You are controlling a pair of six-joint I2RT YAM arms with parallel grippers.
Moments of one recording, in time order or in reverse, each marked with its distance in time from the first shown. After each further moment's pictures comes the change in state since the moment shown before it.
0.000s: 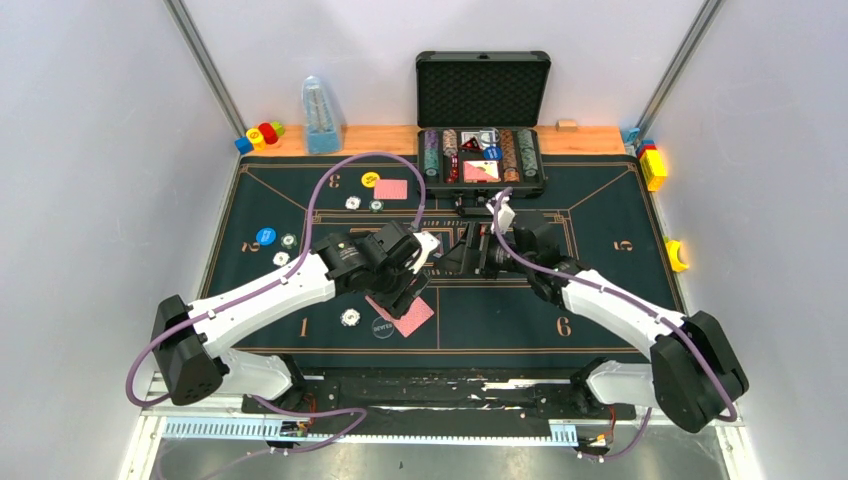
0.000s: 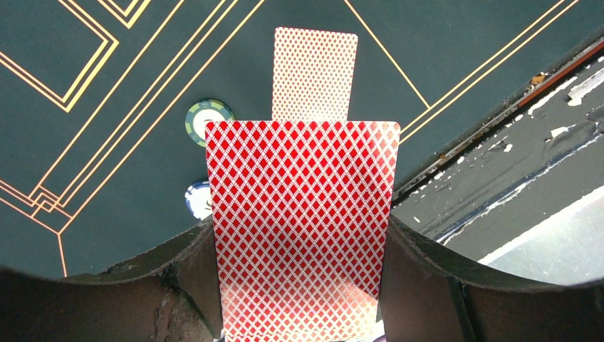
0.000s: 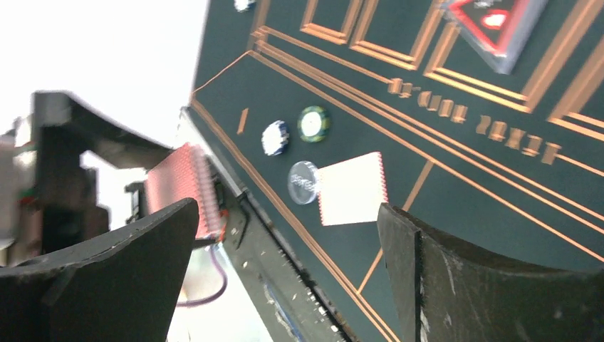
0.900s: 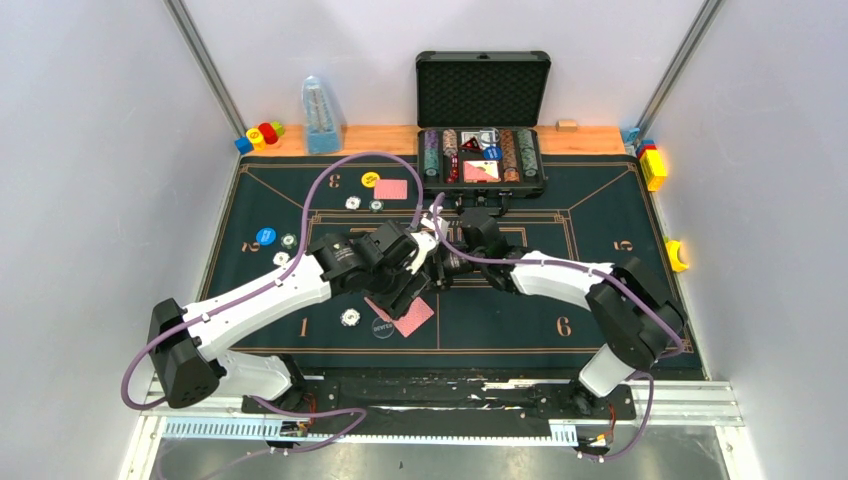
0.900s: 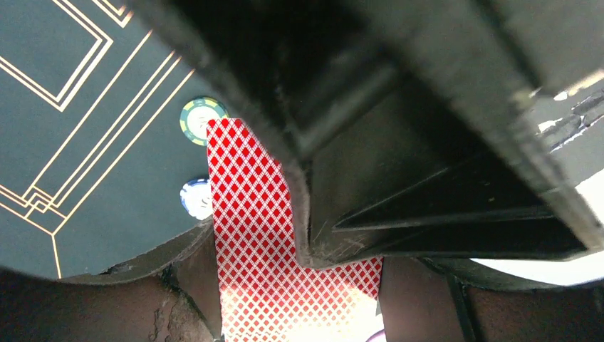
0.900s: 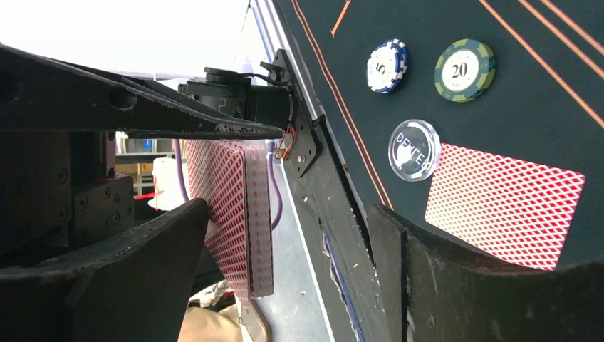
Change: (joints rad) left arm 0.000 -0.023 0.000 -0.008 0.020 -0.001; right arm 0.162 0.339 0.177 0.195 -0.365 0.057
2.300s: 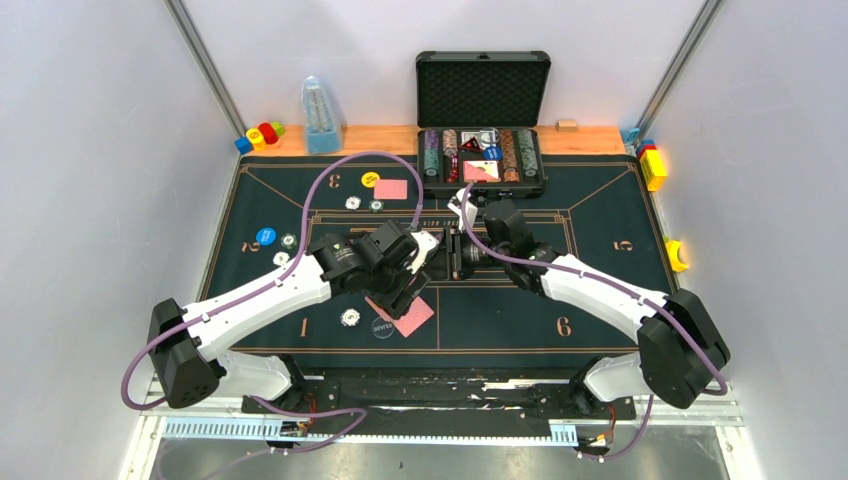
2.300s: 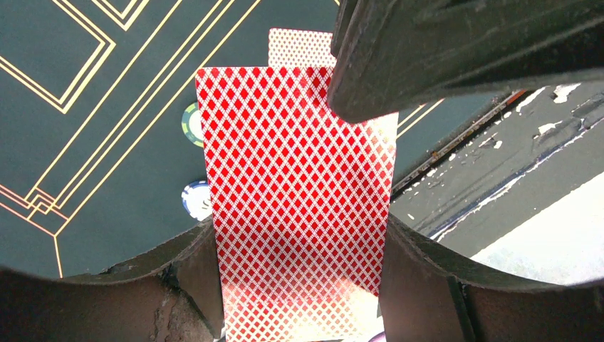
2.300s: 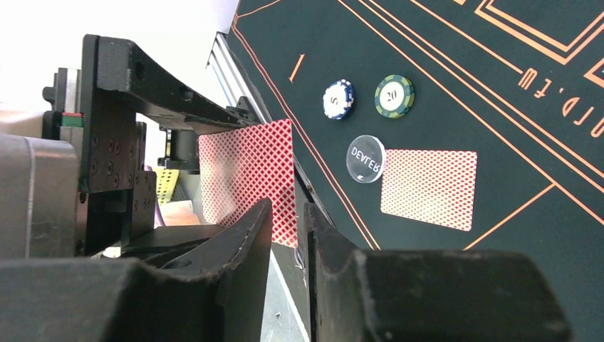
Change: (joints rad) left arm 0.000 0.000 0.000 0.005 -0.003 0.001; right arm -0.036 -0.224 0.002 -0.237 0.195 -0.115
